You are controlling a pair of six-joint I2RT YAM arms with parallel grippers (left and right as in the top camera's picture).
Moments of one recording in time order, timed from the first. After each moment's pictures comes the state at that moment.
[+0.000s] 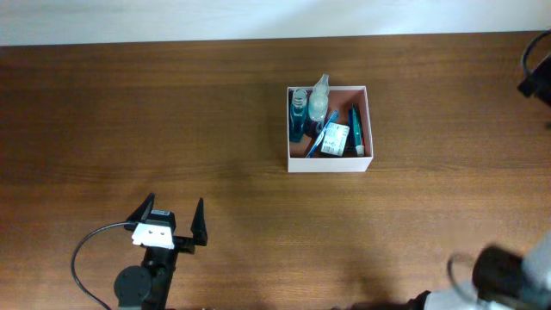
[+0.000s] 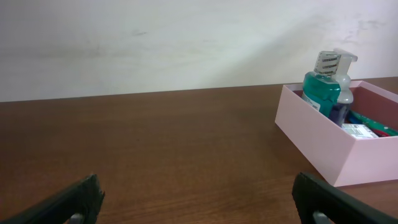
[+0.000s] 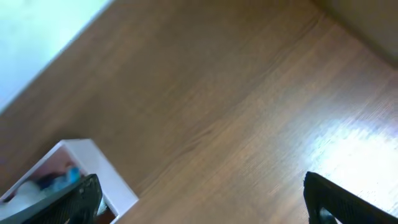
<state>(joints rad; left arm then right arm) -0.02 0.01 0.01 -0.06 0.13 0.00 -0.43 1.70 2.38 -1.66 0.08 0.34</state>
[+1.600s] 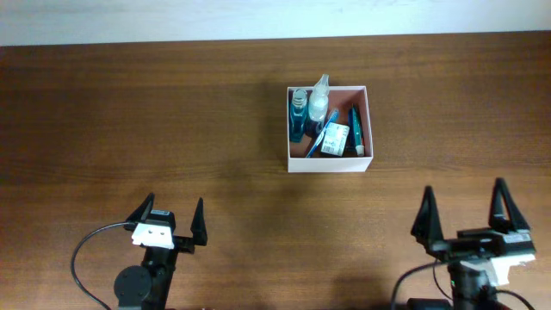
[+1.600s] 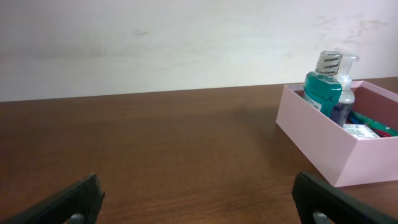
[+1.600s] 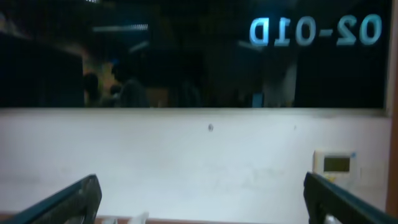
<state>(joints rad) -0.02 0.01 0.01 -0.06 0.13 0.00 -0.07 0.01 0.41 -0.02 -0.14 0.05</state>
